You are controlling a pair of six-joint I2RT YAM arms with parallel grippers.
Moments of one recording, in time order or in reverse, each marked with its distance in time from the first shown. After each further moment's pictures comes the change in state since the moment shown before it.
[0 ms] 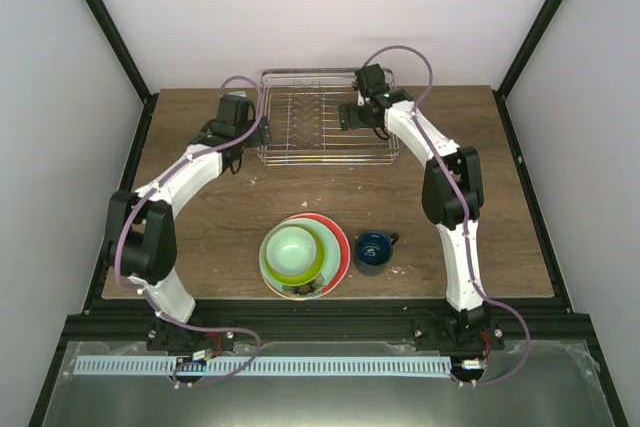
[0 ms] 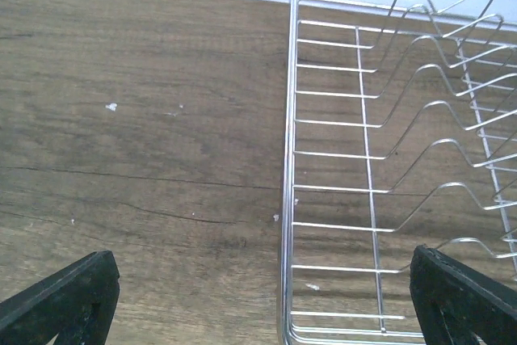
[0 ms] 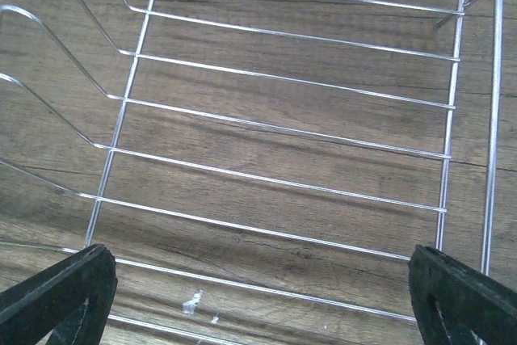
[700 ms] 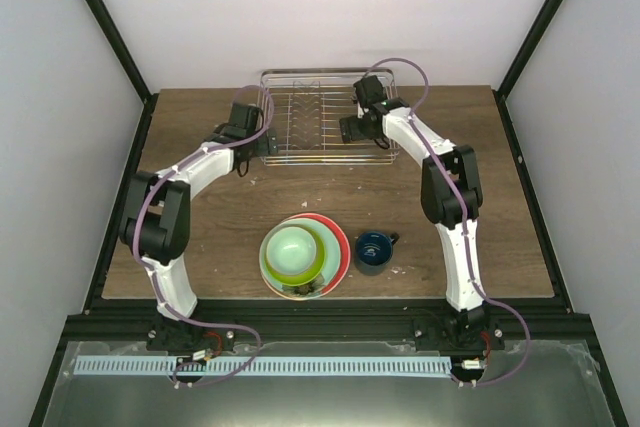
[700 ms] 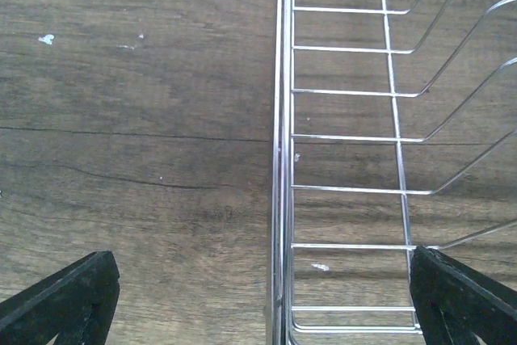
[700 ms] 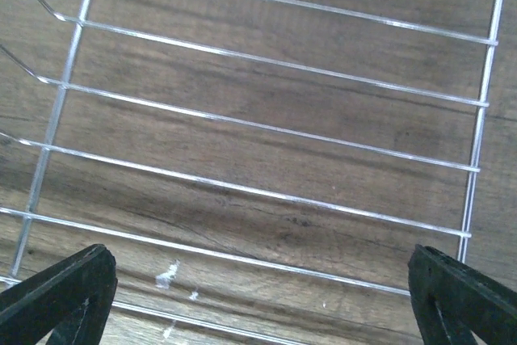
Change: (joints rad) left arm 0.001 0.169 0.030 0.010 0.055 0.003; right arm -0.005 0.013 -0.076 0.008 0.001 -0.027
